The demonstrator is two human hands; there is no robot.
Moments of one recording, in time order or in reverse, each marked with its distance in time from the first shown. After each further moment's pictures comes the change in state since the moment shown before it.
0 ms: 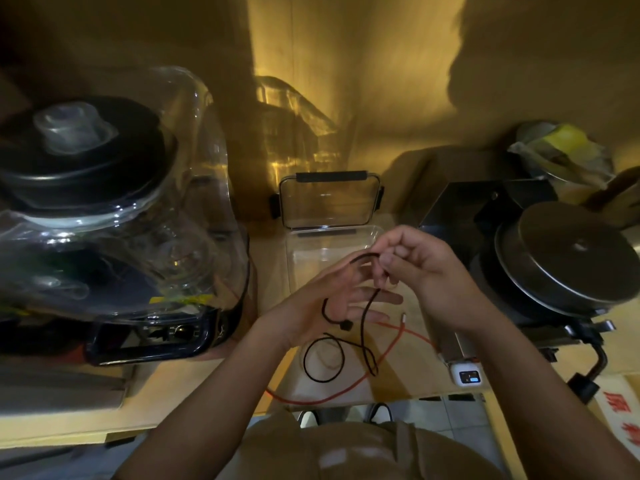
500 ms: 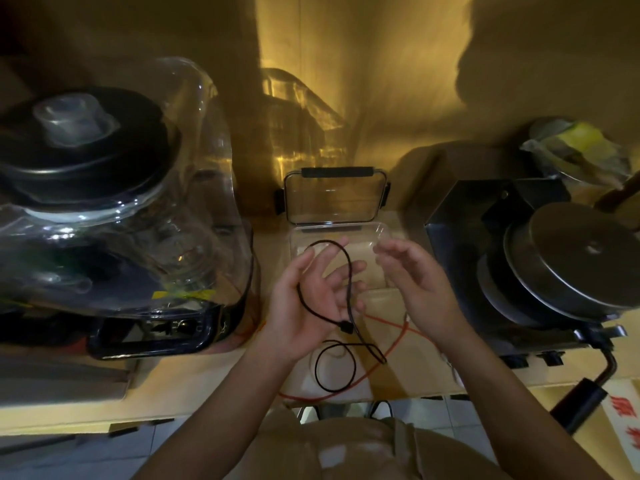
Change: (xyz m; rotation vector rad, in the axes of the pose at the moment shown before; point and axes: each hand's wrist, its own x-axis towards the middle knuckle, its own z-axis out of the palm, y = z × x) left_hand -0.009 -0.019 -0.013 -0.485 0.260 0.112; right_hand -0.004 0.050 0.016 -0.091 0.302 0.079
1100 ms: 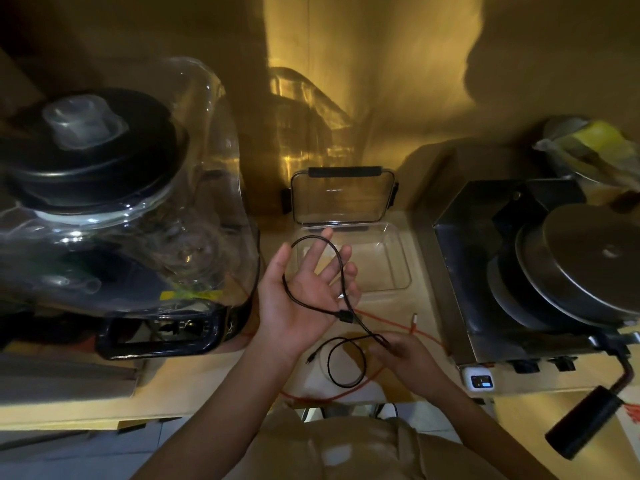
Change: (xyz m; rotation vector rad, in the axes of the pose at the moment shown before) left_hand -0.003 0.011 -0.009 -0.320 0.043 0.041; right_hand -0.053 0.113 0.013 -0.120 -0.311 0.219
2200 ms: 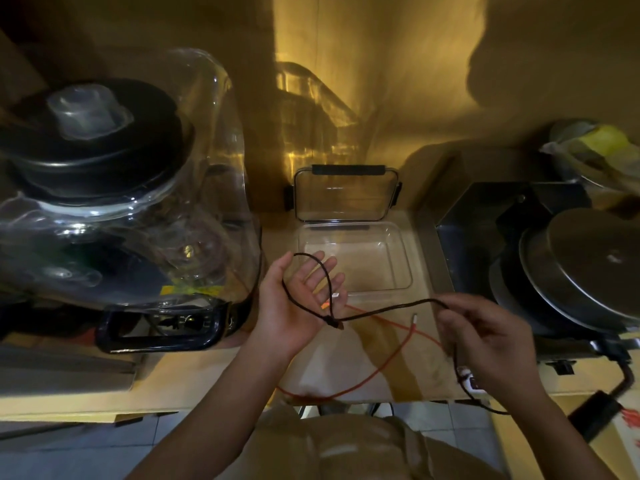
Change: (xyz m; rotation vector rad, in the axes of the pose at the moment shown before) left_hand 0.005 0.005 -0.026 0.058 0.391 0.060; right_hand -0.044 -0.099 -0.064 -0.108 0.435 -0.367
